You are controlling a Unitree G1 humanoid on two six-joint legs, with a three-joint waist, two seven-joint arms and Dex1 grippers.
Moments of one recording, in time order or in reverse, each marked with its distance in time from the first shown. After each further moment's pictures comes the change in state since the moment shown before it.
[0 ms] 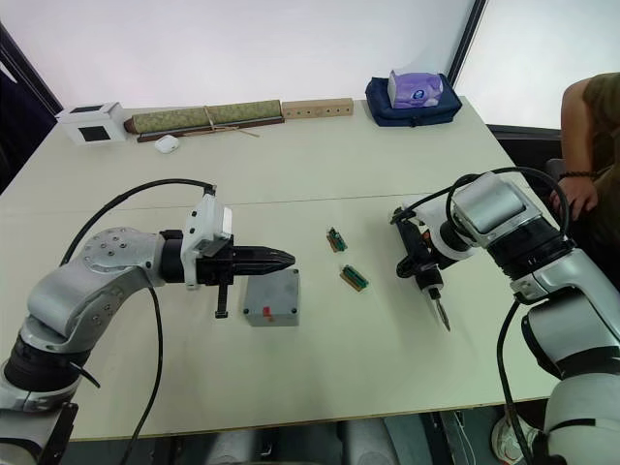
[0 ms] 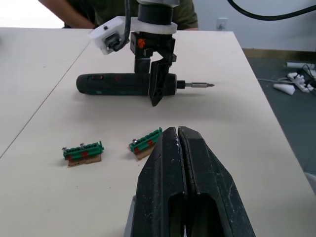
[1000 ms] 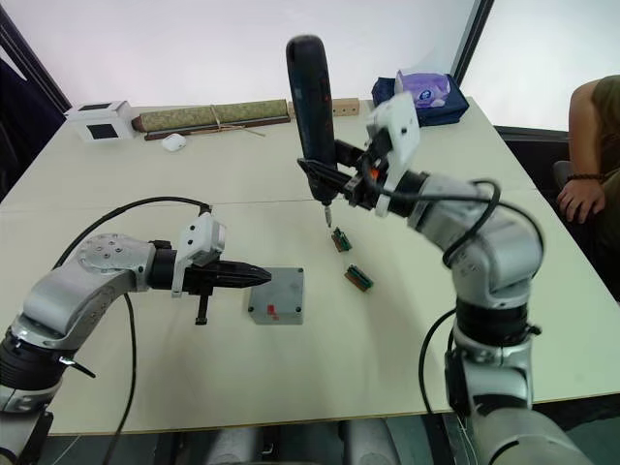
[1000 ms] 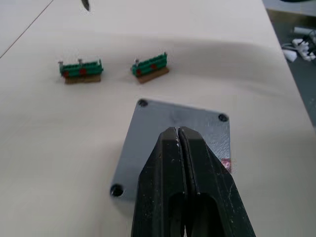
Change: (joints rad) left arm 0.036 0.108 -0.055 0.148 0.107 -0.046 -0.138; right arm 0.413 0.529 -0.755 -0.707 0.212 -0.632 -0.242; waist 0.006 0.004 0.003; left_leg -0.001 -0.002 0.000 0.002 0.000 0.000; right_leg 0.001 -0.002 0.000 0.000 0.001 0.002
